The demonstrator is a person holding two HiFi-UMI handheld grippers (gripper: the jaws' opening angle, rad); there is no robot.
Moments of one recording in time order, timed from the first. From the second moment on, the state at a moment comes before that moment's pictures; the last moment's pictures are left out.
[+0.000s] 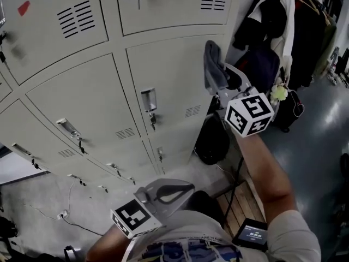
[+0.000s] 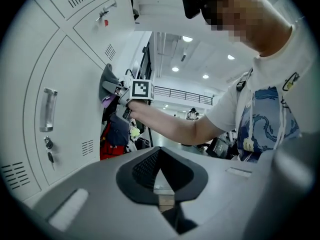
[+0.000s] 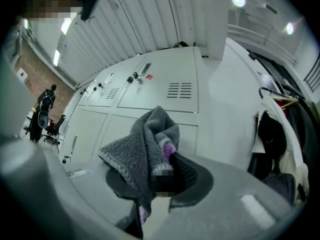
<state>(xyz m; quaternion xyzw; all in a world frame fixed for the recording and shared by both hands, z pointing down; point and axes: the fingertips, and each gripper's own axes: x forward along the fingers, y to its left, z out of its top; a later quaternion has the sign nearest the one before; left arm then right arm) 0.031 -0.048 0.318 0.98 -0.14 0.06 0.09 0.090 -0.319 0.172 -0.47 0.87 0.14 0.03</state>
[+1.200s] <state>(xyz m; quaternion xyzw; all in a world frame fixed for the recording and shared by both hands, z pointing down) 0.012 -0.045 0.326 0.98 -0.17 0.06 0.09 -0.046 -0.306 0.210 -0.37 0.92 0.11 0.02</state>
